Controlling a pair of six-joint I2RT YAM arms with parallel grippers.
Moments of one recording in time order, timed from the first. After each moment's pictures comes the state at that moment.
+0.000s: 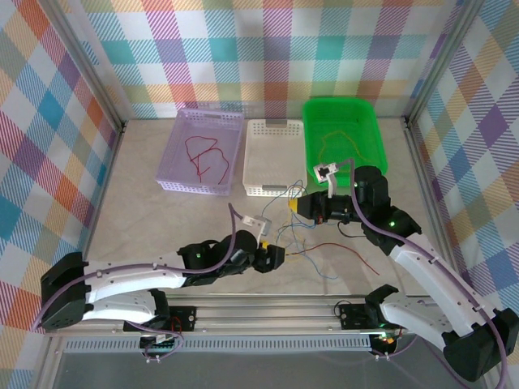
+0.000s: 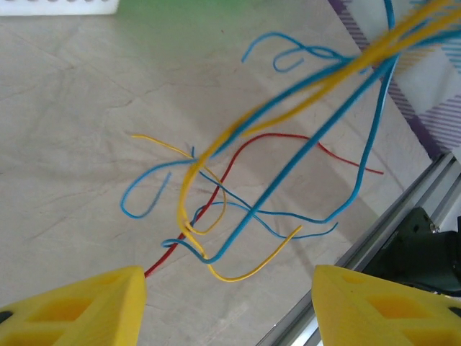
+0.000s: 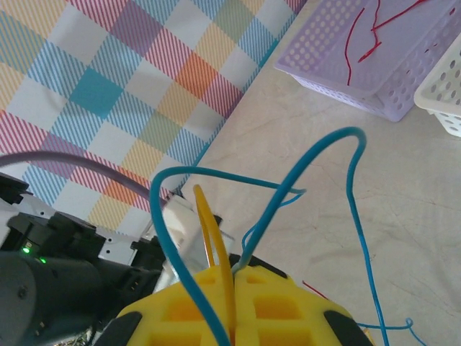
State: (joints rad) left arm -1.21 1.18 0.69 -0.11 -0.20 -0.73; right arm 0.51 0.93 0.87 -0.33 -0.72 0.55
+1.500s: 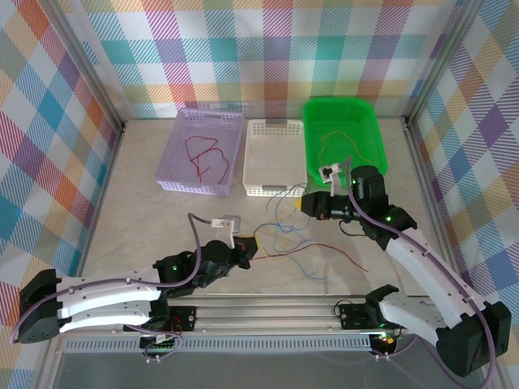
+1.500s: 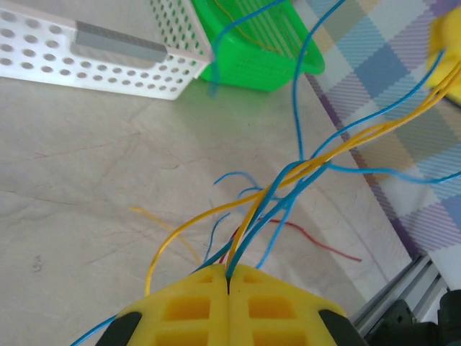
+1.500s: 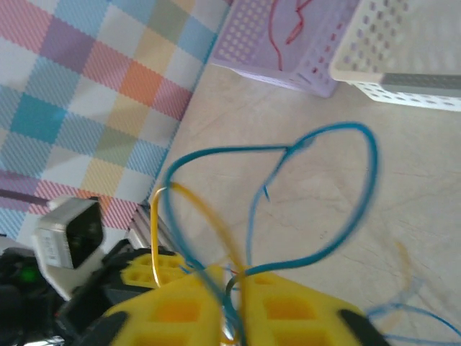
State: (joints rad) left arm -1.21 0.89 0.48 0.01 -0.43 -0.86; right arm 0.42 0.99 0.83 -0.37 -0.68 0.58
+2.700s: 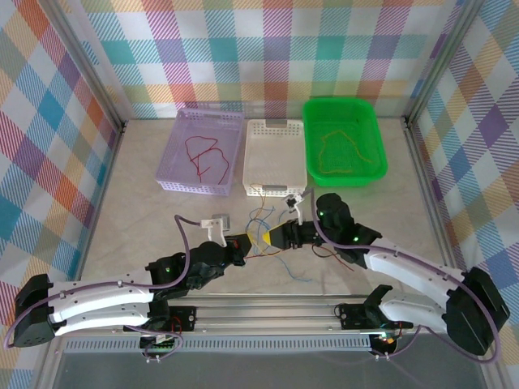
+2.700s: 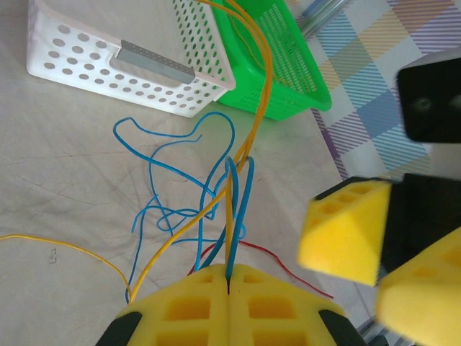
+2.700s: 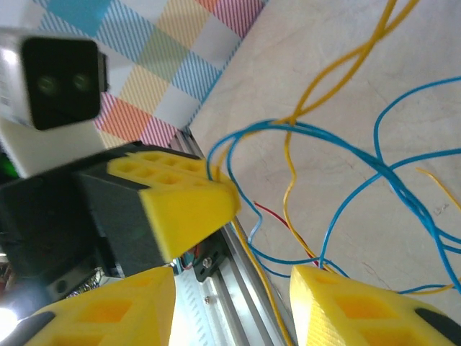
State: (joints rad) left arm -1.21 0.84 0.47 -0.02 -0.48 -0.97; right arm 0.77 1.10 0.57 0.10 -0.66 0.65
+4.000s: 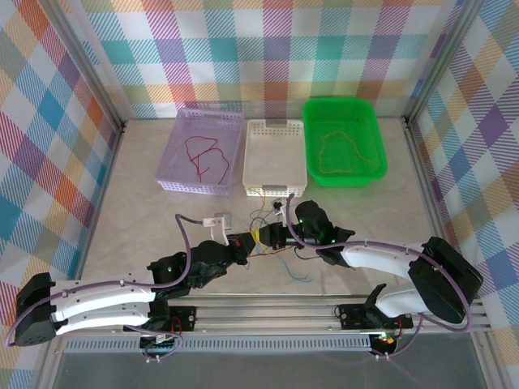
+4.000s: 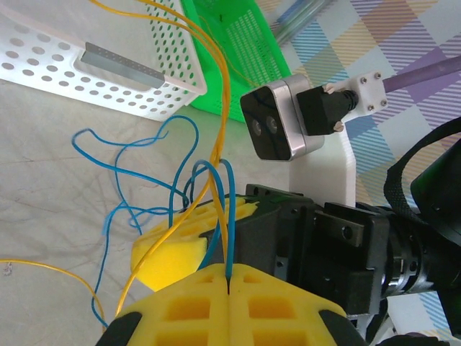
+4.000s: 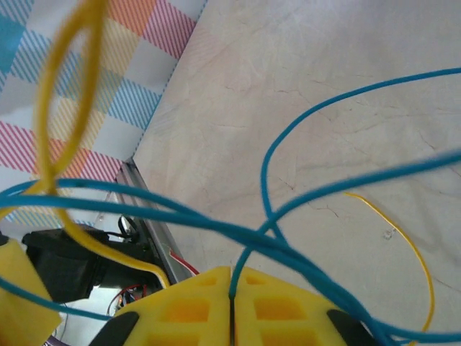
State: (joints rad) left arm -1.22 0.86 0.47 0.06 -0.45 -0.97; right arm 0.86 1.33 0.55 0.34 -0.42 0.74
